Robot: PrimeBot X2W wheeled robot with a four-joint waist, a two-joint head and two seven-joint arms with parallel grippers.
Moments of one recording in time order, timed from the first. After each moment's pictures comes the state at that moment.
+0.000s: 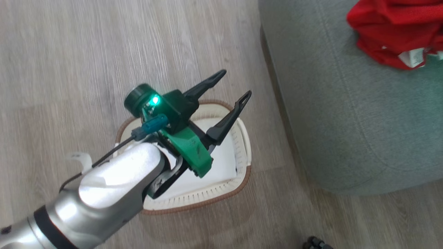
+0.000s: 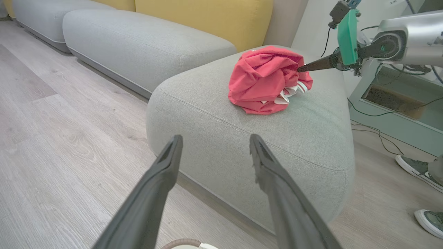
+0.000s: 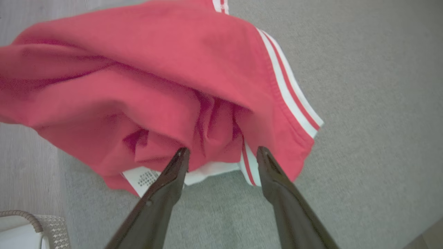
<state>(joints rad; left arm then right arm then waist) -0.80 0.41 -1.10 0.10 -0.69 0.11 -0.18 -0.90 -0.64 0.26 0.89 0.66 0.13 0.25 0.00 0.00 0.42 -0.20</state>
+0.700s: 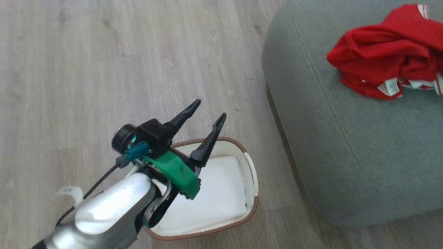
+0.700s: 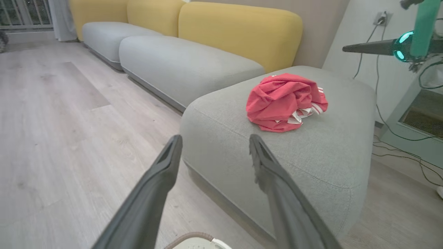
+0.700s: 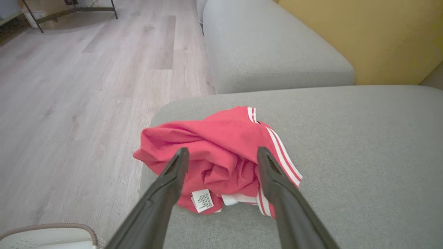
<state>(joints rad) -0.60 0.43 -1.04 0.10 -0.76 0.20 -0.24 -0.61 -0.76 0.21 0.46 0.77 0.13 0.24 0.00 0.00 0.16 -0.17</state>
